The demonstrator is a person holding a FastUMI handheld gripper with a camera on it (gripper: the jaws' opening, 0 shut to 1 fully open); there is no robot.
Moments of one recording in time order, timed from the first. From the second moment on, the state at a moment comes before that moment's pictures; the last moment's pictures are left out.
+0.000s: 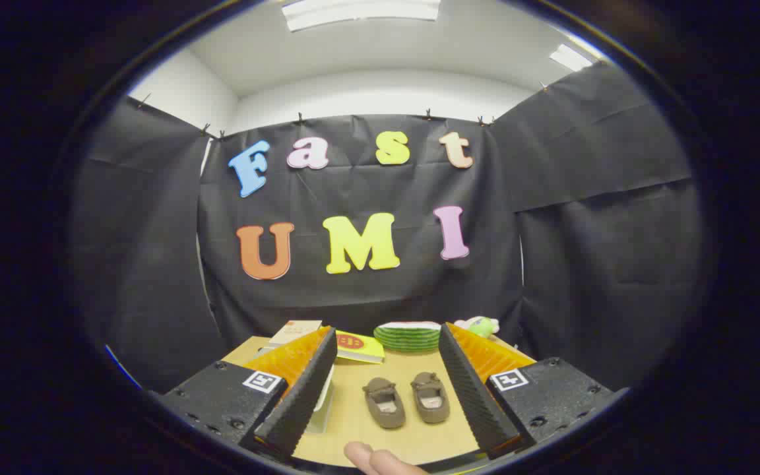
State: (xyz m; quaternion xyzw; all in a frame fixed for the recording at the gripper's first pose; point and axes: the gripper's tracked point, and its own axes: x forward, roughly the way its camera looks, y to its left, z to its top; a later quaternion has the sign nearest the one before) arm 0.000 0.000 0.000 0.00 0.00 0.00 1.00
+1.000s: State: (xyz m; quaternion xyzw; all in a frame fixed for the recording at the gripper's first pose) arm 0.007 0.028 -0.051 -0.02 0.05 0.04 1.00
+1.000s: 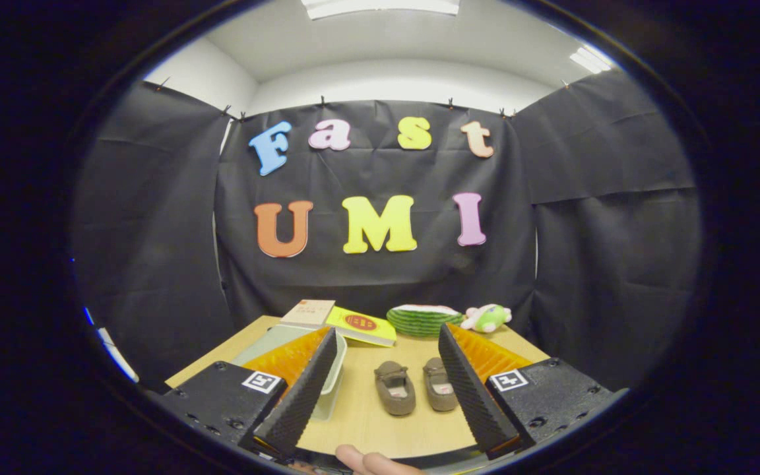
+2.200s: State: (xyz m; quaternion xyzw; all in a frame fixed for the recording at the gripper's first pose) arm 0.232 0.121 -0.249 0.26 0.49 0.30 0.78
